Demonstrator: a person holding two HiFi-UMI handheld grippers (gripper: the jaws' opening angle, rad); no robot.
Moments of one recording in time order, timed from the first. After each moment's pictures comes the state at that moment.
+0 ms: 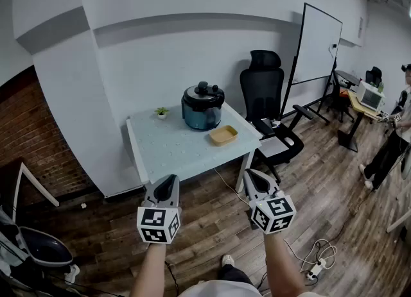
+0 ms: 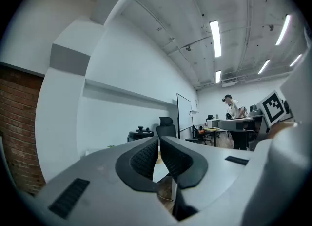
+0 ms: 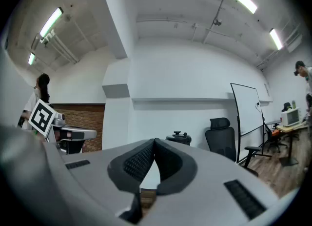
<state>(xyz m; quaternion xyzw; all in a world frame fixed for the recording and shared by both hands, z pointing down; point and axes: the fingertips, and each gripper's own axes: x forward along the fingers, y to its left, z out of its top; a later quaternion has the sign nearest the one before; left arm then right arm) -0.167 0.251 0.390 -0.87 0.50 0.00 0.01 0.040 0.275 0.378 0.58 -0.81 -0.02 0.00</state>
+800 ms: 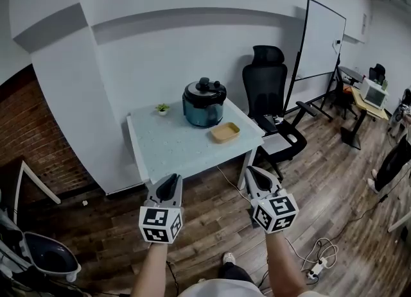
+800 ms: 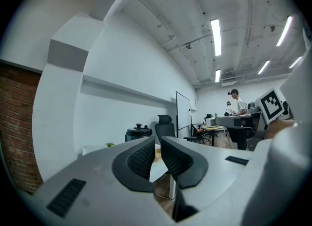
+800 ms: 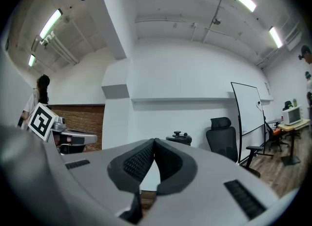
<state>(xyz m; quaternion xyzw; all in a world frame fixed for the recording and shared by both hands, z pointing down) -0.158 0.239 0.399 -0.87 0.49 0.00 0.00 0.042 0.262 0.375 0.58 -0.82 -0.02 0.00</state>
